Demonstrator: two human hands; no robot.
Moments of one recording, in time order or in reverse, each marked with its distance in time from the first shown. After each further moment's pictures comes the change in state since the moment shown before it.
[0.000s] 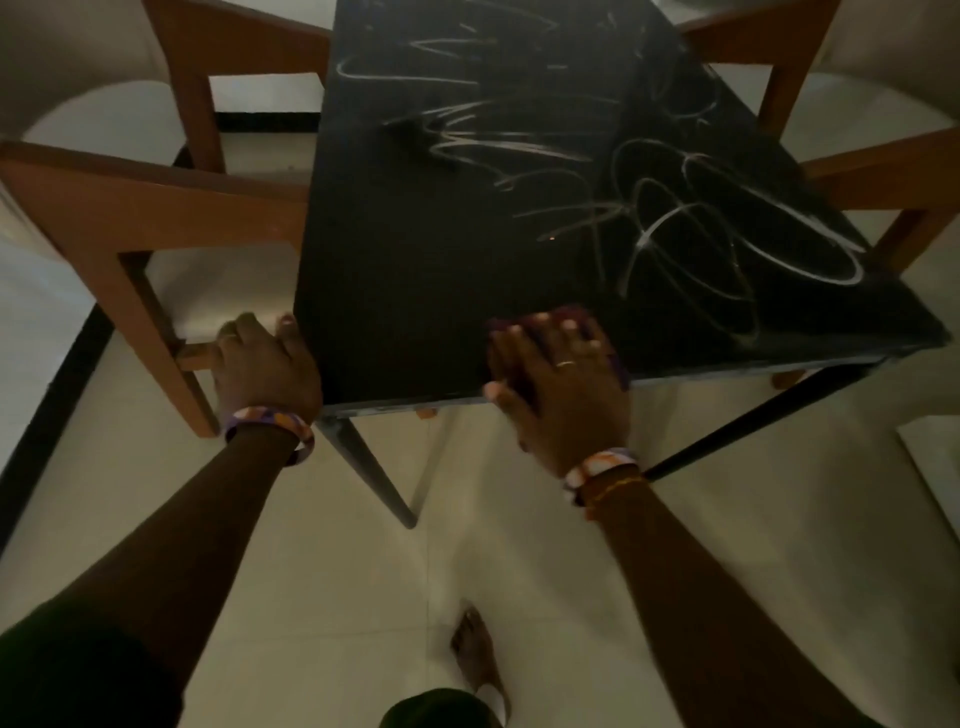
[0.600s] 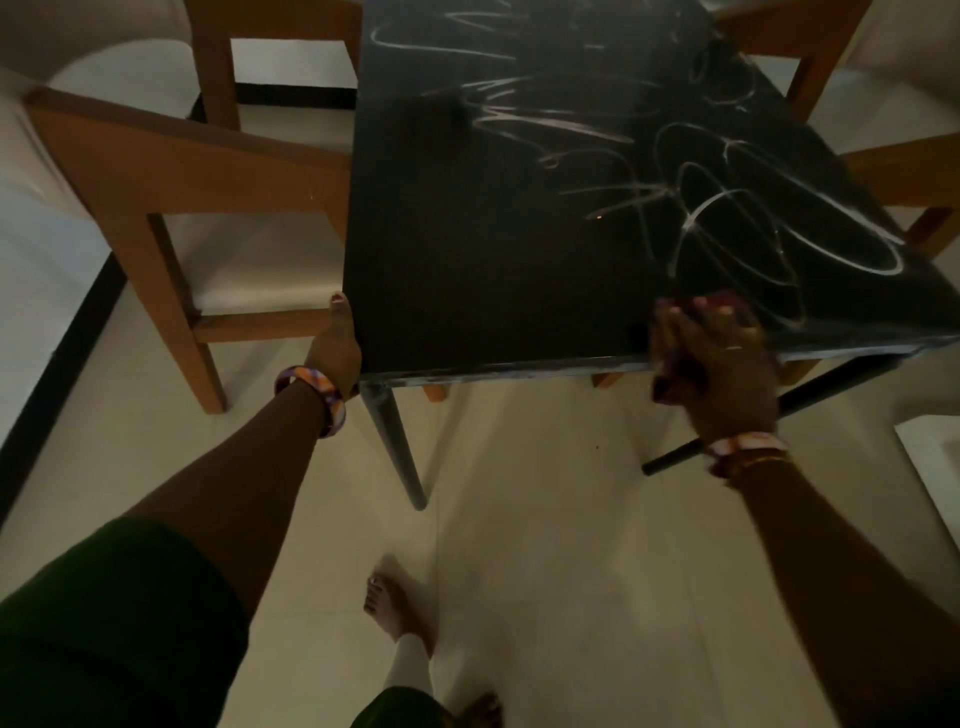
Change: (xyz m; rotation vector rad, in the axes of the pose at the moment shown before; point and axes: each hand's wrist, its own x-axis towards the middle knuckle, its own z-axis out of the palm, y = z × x) left_hand 0.004 -0.015 0.001 -0.819 -0.631 -0.454; right_hand -0.024 0.080 -0.004 -0.094 0.151 0.176
